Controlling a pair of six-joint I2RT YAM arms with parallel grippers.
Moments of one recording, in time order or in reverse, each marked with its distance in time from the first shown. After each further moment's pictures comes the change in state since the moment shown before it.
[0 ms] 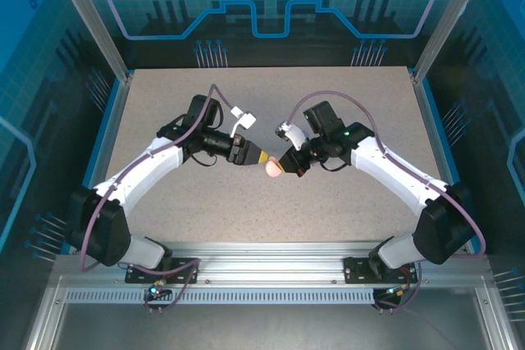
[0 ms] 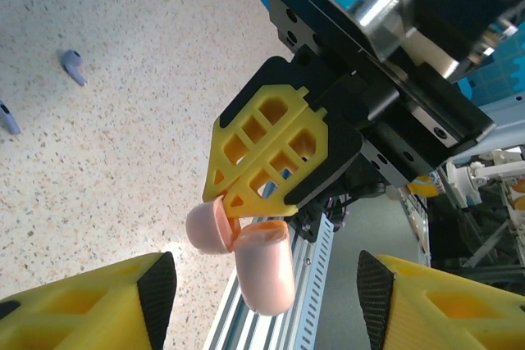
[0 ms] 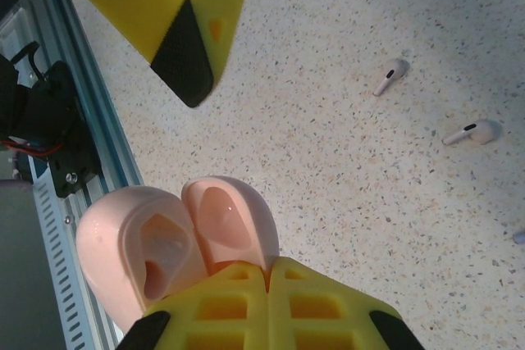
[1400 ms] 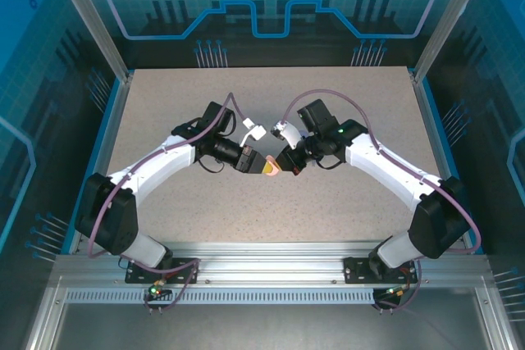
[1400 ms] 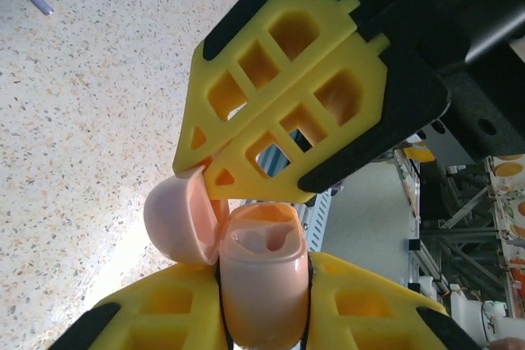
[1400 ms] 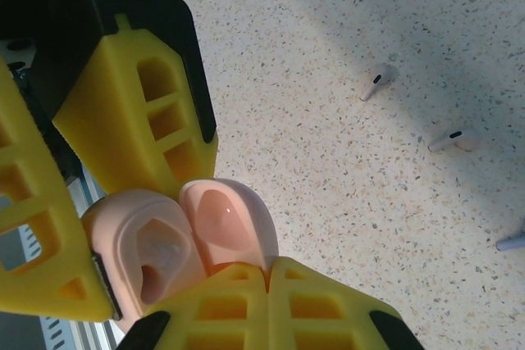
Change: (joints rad) left arm -0.064 0.072 0.002 -0.063 -0.008 0.047; right arm 0.019 0.037 0.043 -0.008 0.051 0.006
